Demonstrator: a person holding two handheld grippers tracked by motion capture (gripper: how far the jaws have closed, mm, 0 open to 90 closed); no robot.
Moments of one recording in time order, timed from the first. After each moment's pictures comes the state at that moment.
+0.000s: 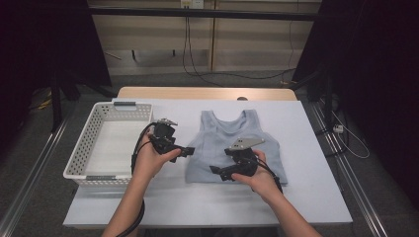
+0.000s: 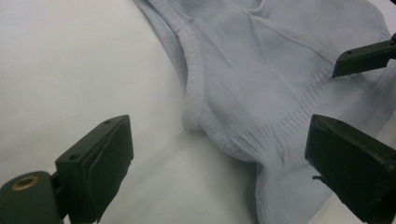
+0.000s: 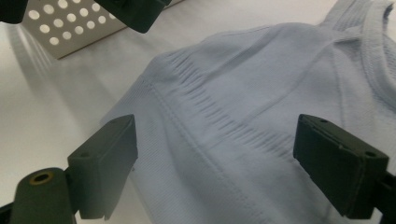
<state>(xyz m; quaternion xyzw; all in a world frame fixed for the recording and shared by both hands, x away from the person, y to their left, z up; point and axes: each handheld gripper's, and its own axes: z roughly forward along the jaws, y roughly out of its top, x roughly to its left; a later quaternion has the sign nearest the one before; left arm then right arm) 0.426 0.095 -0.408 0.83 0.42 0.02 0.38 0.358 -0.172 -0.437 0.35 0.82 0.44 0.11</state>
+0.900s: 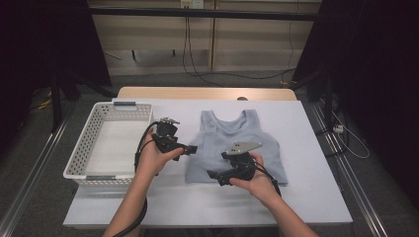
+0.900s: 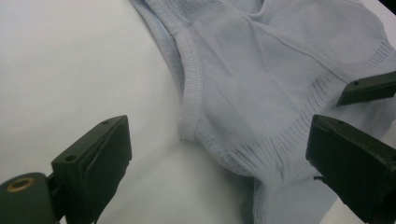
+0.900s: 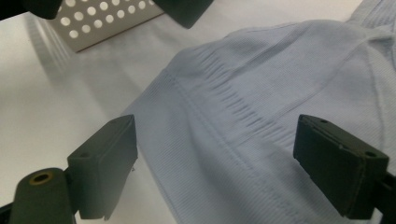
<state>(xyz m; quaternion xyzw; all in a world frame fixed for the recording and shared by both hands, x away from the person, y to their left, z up) 0.433 0.088 -0.413 0.82 0.42 0.00 0.38 0.347 -0.165 -0.438 0.34 0.82 0.45 0.10</state>
